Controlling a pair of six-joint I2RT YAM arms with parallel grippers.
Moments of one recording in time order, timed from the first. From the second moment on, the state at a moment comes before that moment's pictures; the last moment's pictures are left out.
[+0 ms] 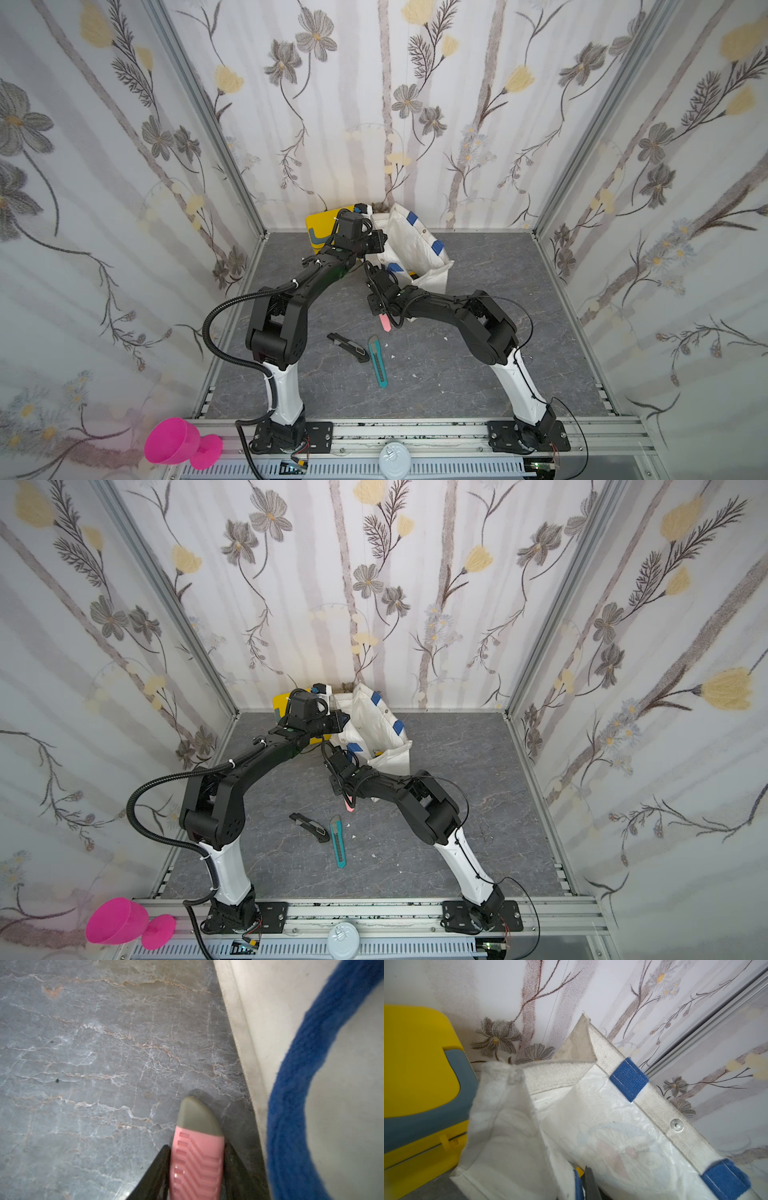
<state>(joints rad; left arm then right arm) -0.36 1.91 1.51 -0.04 0.31 -0.42 0.87 2.29 1.64 -0.25 0.22 0.34</state>
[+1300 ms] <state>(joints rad) -0.37 1.93 1.51 -0.05 0.33 -0.42 0.95 1.67 1.12 -0.19 0.19 0.44</state>
